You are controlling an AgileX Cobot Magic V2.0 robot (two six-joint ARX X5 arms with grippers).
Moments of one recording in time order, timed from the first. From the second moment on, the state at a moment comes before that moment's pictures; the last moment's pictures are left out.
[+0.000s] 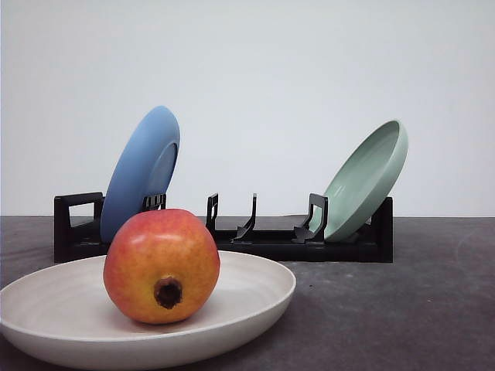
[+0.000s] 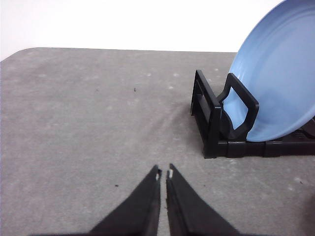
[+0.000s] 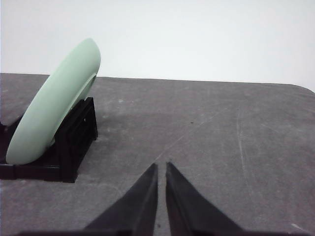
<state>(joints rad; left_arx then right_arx) 0.01 0.00 0.02 -0.17 0.05 -0.01 0.02 0.00 0.01 -0.05 -0.02 0.02</state>
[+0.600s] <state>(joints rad) 0.01 0.00 0.02 -0.17 0.05 -0.01 0.02 0.00 0.01 -0.05 -0.02 0.02</state>
